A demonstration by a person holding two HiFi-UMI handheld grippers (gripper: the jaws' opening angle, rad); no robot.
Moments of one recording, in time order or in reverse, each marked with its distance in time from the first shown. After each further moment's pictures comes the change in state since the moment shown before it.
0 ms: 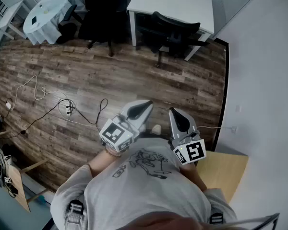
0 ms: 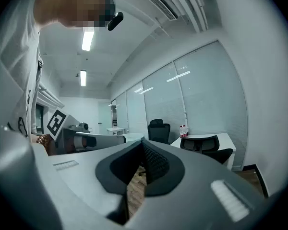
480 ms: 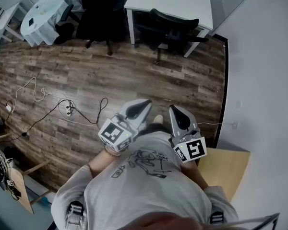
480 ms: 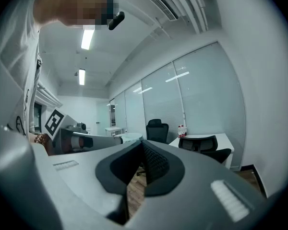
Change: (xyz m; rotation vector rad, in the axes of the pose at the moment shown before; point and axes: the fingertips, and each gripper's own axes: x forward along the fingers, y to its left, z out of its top) left arm -0.003 0.008 -0.007 -0.004 0.008 -0.003; right arm 0.006 -0.003 -0.004 -0.007 0.001 -0.015
